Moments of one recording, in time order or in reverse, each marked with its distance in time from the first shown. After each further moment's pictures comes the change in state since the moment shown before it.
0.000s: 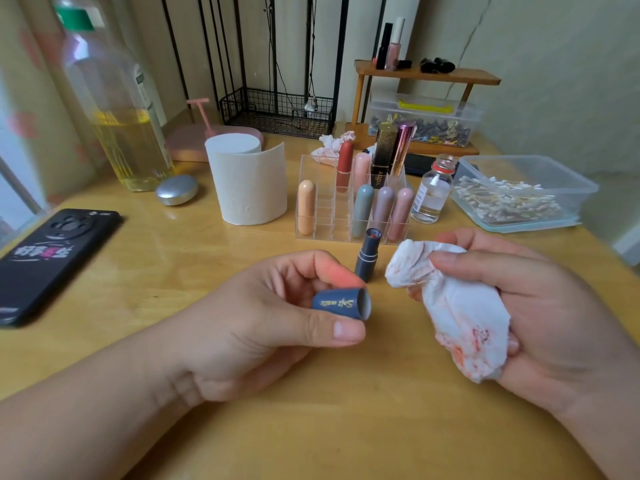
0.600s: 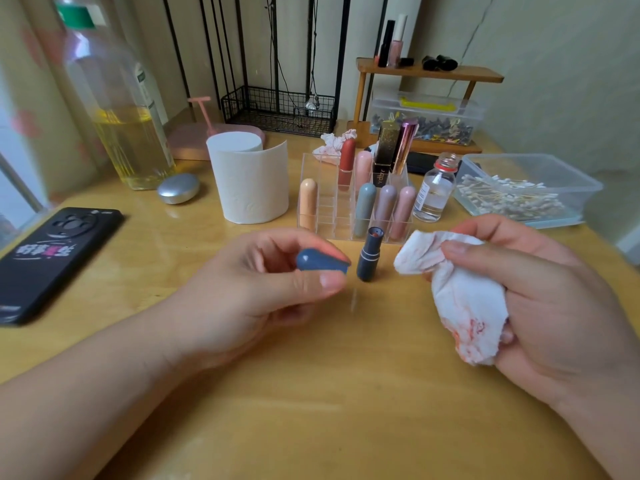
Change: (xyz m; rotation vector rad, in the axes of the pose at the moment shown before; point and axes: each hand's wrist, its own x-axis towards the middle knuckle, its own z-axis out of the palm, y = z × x) left_hand 0.004 0.008 -0.016 0.327 0.188 0.081; right_hand 0.002 0.003 -0.003 -0.056 0.098 -0.169
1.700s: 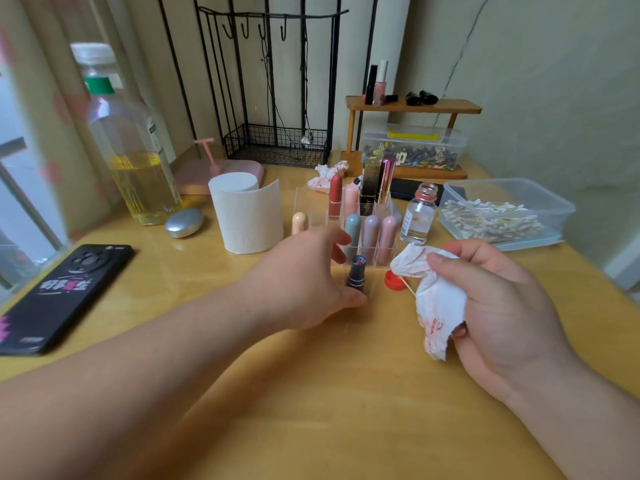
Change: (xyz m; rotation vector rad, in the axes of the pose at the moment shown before) left_hand 0.056 0.026 0.034 1.210 0.201 -0.052; right_hand 0.016 0.009 -0.010 0.019 0.173 -0.084
